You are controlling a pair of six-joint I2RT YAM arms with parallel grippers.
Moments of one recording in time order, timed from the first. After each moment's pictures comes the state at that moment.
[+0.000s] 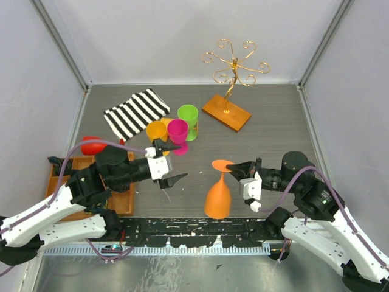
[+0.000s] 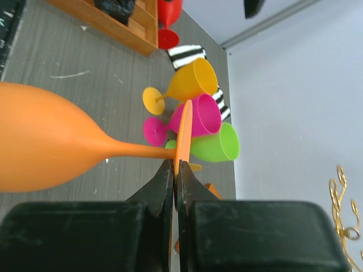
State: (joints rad) left arm -1.08 0.80 1.00 -0.34 0.15 0.39; right arm 0.72 0.54 0.90 -0.62 -0.53 -1.02
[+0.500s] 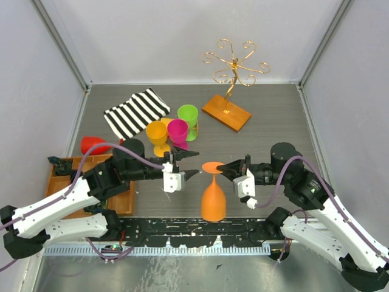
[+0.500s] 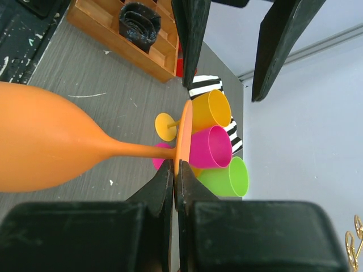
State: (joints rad) left arm -1.08 0.90 0.97 -0.21 0.35 0.72; right arm 0.72 0.66 0.92 -0.59 -0.70 -1.09
